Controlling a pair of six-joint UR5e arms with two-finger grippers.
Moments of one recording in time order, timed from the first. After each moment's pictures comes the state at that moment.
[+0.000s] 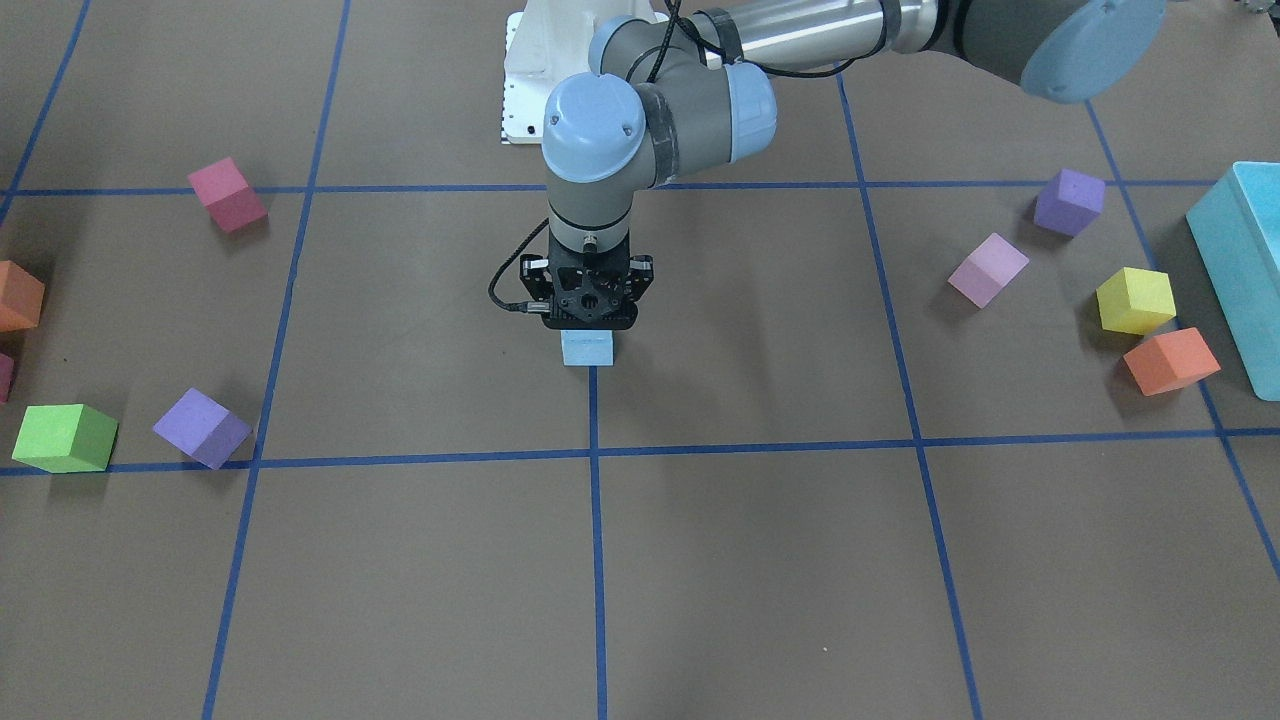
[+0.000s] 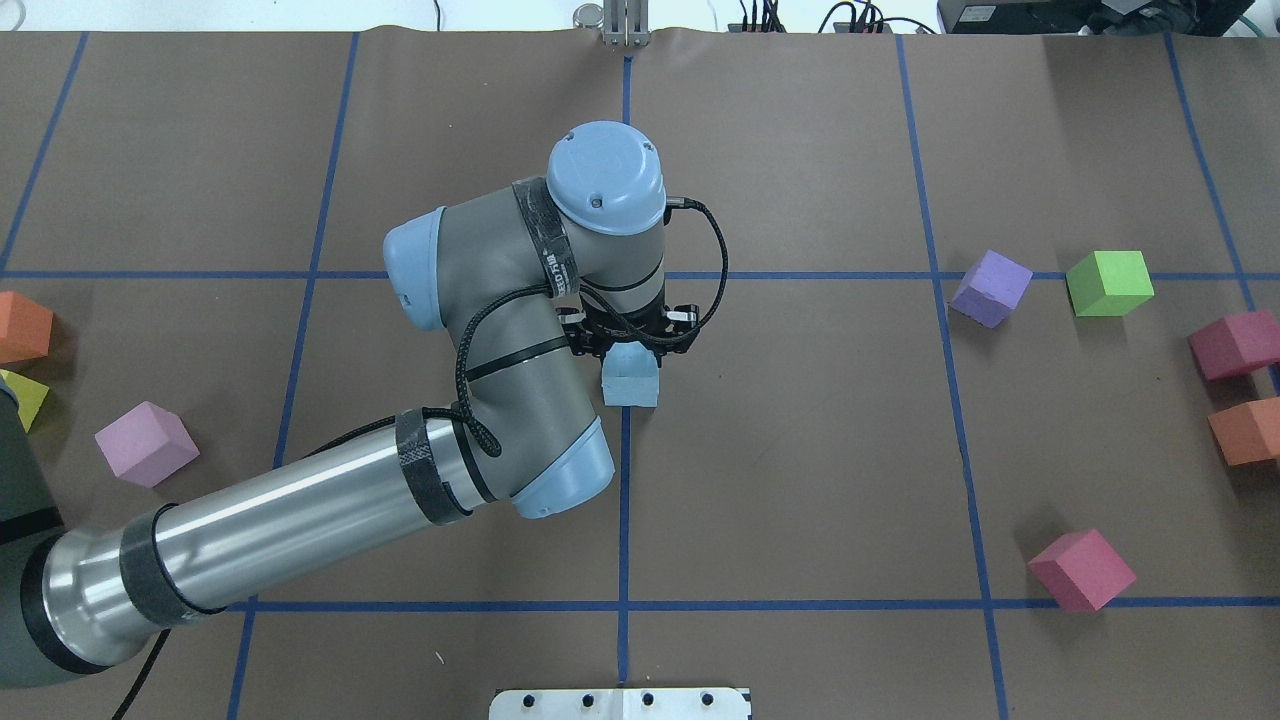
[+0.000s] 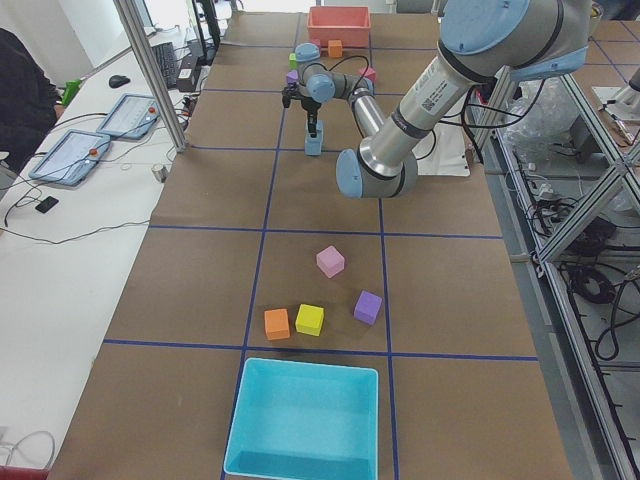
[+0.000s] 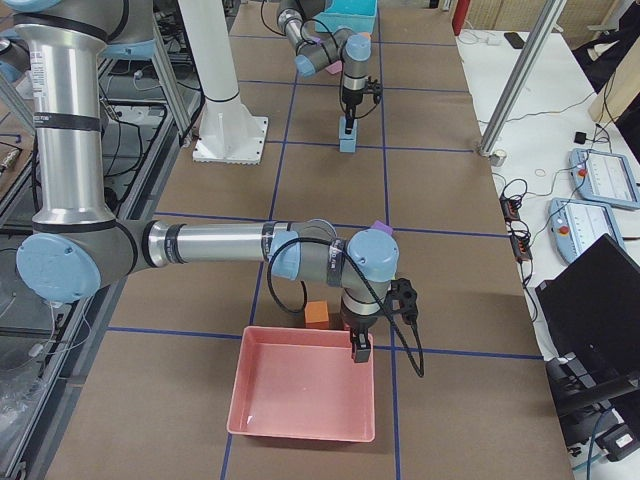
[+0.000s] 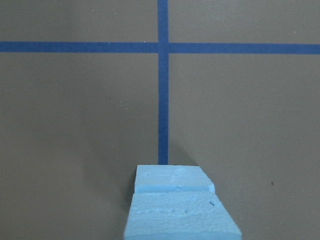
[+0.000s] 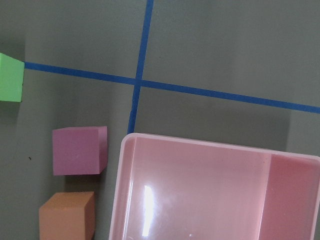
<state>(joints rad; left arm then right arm) -0.55 -2.53 -1.40 -1.55 -2.00 -1.18 1.64 -1.58 1.66 -1.73 2.27 -0.25</state>
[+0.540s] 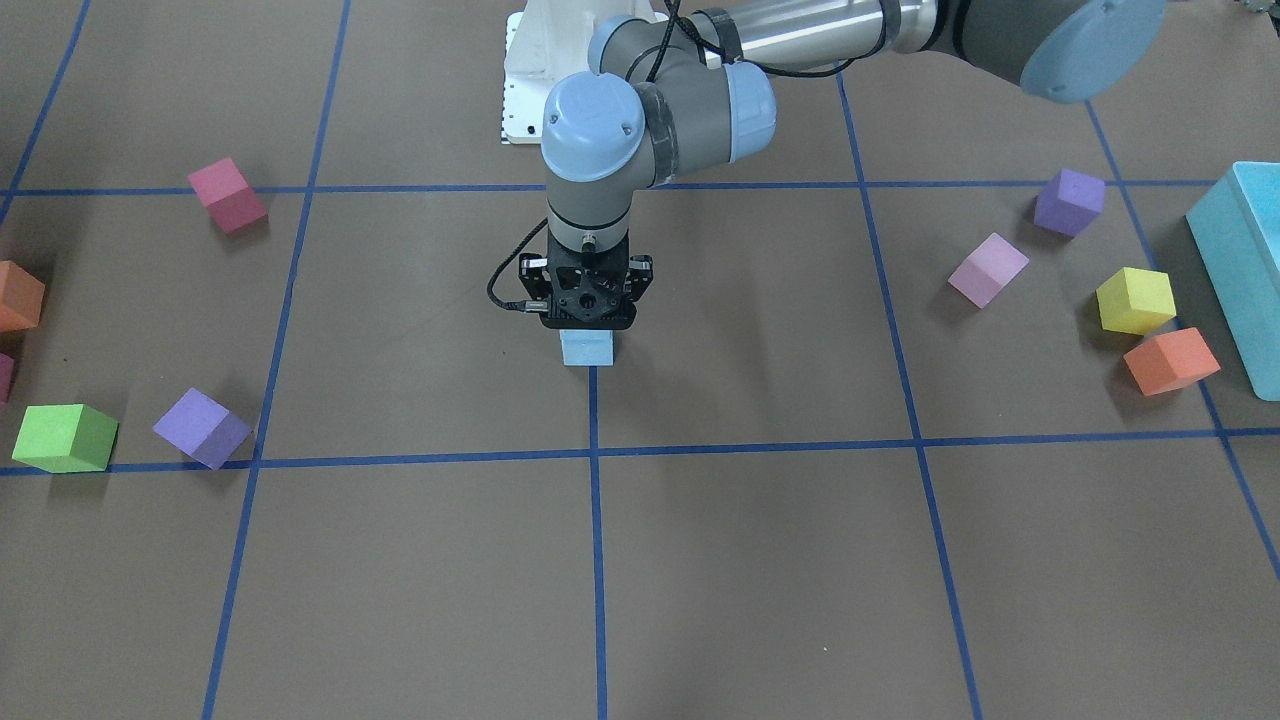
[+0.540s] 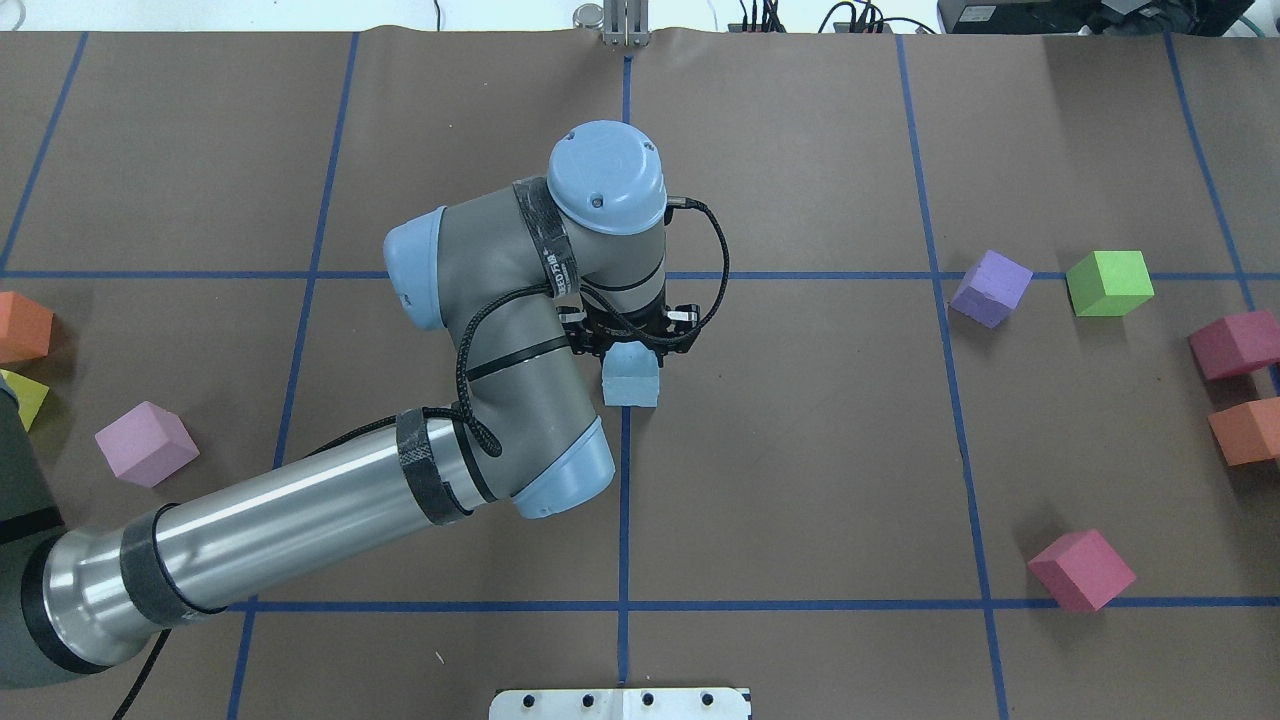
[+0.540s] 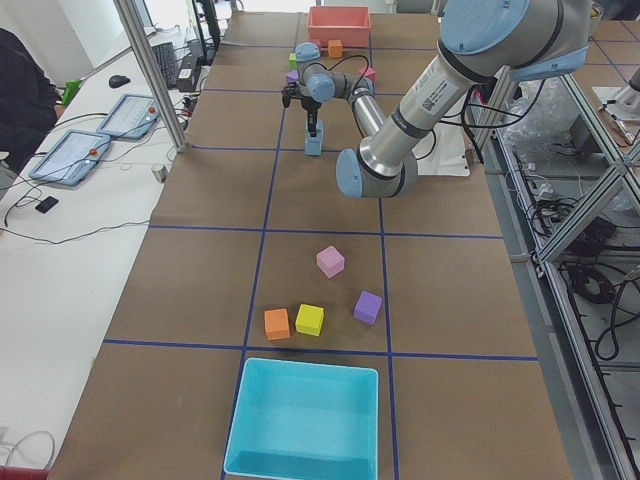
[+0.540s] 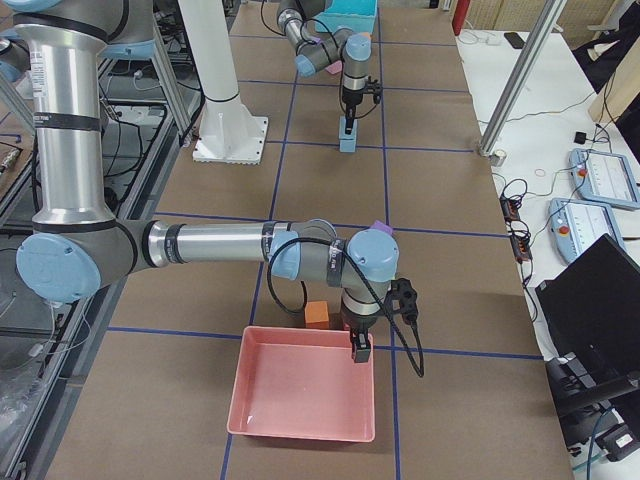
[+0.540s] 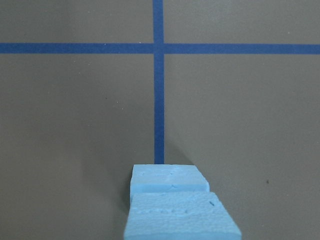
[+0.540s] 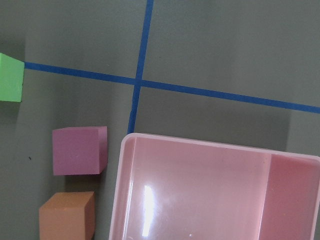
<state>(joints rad) -0.55 -2.53 -1.40 -1.55 -1.99 -1.17 1.64 -1.58 1.66 -1.73 2.27 -0.25</state>
